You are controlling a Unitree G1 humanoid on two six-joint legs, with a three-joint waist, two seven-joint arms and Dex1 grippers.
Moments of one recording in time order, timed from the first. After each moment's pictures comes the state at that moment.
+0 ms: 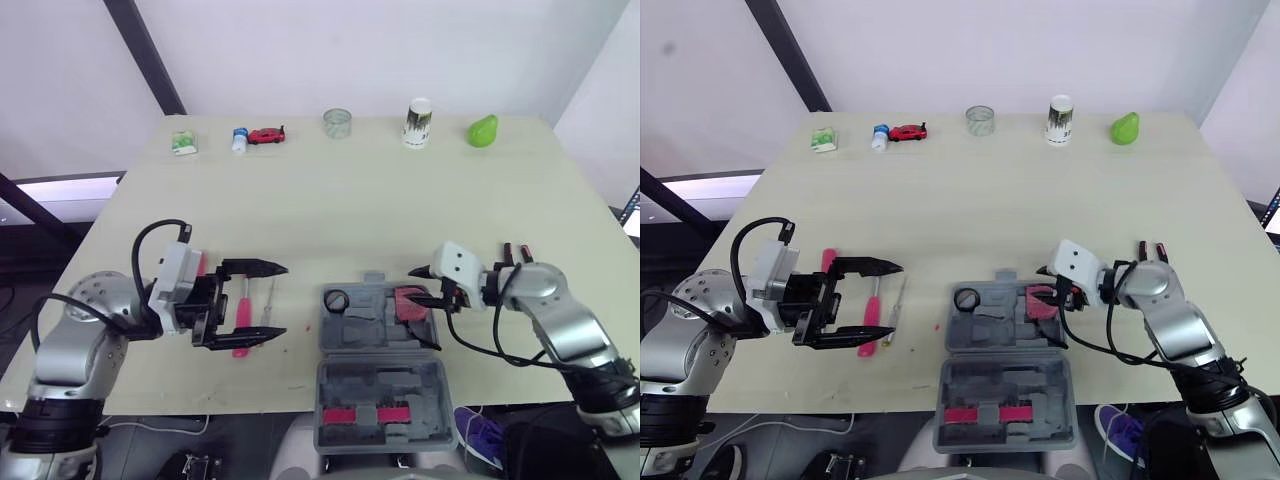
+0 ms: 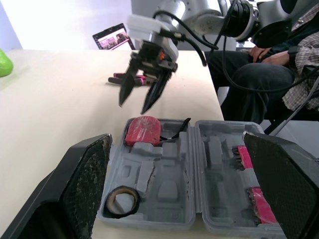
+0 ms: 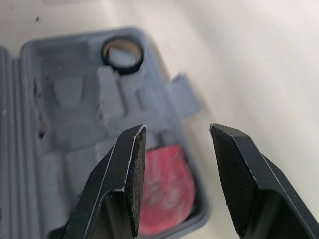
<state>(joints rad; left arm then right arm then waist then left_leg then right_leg) -0.12 0.84 0.19 -0.18 -0.67 0.18 -1.46 -0.32 -0.57 0.17 -0.18 0.08 0.38 1.02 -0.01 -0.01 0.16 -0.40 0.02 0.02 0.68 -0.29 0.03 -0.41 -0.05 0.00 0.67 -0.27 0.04</state>
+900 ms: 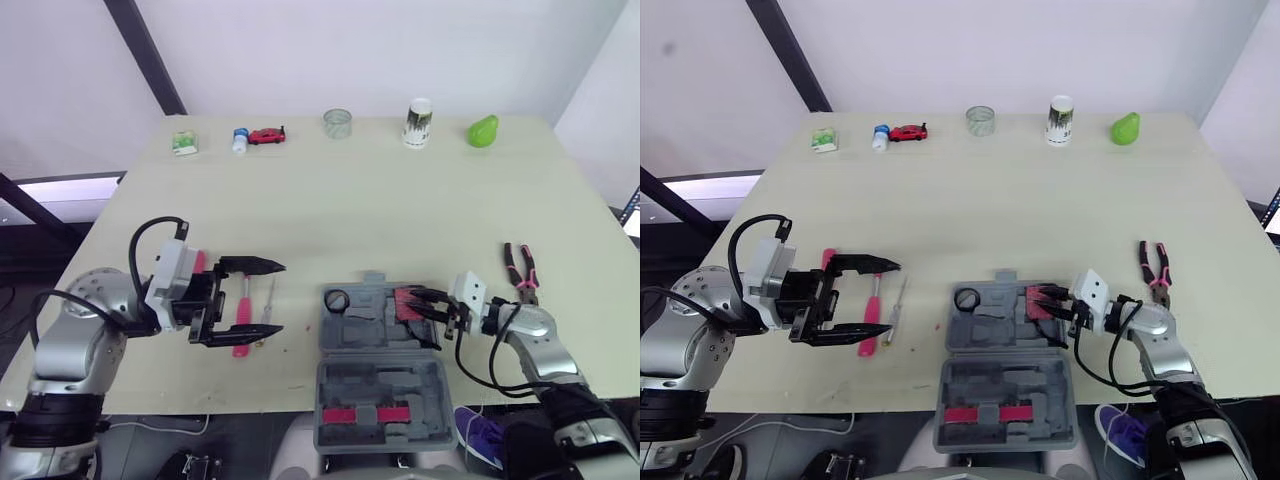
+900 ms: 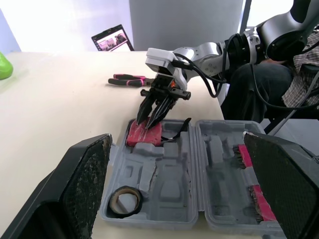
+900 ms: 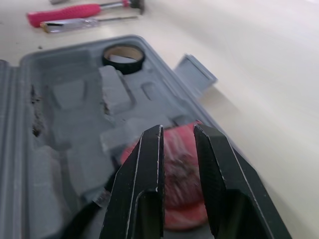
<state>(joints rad) -0.14 0.84 0.19 -0.15 -0.67 0.17 -1.49 -0.28 -0.41 0.11 0.37 0.19 -0.21 1.09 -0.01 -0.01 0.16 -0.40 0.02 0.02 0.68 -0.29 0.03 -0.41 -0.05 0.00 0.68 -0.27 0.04</state>
